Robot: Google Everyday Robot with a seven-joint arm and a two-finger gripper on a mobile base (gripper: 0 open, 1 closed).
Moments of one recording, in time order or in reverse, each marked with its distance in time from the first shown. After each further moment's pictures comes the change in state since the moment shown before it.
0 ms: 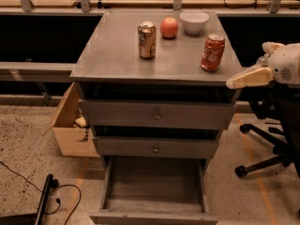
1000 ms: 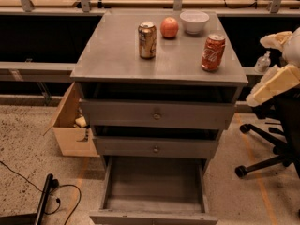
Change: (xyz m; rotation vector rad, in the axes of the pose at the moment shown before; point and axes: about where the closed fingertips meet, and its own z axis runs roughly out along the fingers) arm -0.028 0.079 -0.076 -0.256 0.276 -0.265
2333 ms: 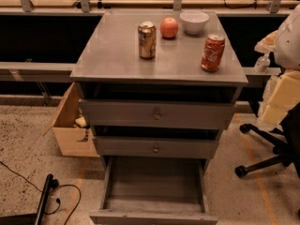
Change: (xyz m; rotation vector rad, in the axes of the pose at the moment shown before) arm -0.023 0.079 -0.041 -0.085 0.432 -0.130
